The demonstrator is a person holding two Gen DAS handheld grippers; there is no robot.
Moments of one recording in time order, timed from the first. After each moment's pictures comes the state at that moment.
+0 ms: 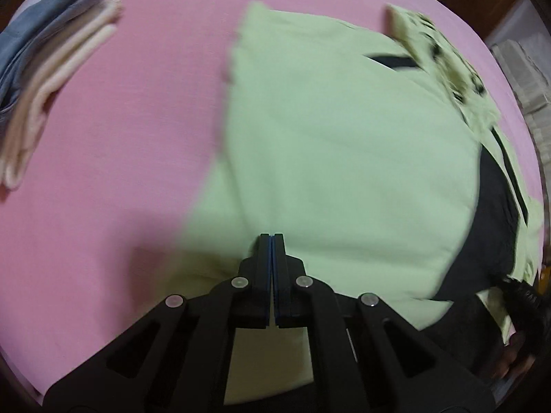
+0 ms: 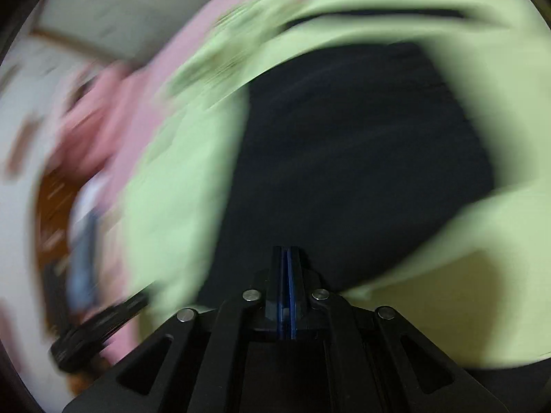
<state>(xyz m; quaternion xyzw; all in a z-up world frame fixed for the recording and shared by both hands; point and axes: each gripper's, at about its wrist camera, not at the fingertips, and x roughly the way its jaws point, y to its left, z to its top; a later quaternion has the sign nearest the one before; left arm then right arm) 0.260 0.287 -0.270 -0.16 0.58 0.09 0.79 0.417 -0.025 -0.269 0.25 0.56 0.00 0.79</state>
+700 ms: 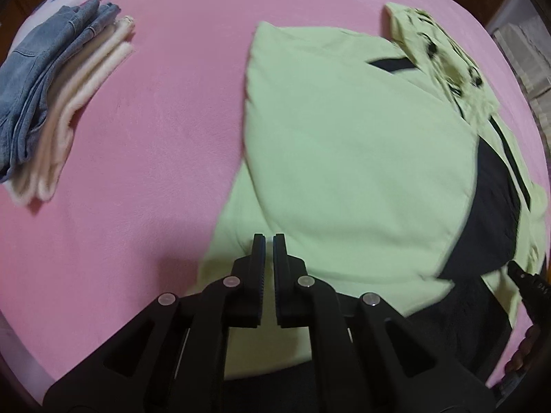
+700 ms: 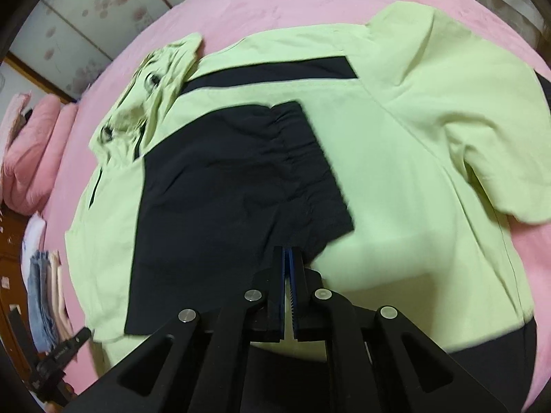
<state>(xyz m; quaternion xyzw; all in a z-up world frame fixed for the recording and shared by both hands) 0.242 0.275 -0.229 -0.11 0.61 0.08 0.78 0.394 -0.047 -0.248 0.20 0.57 -0.10 0.79</state>
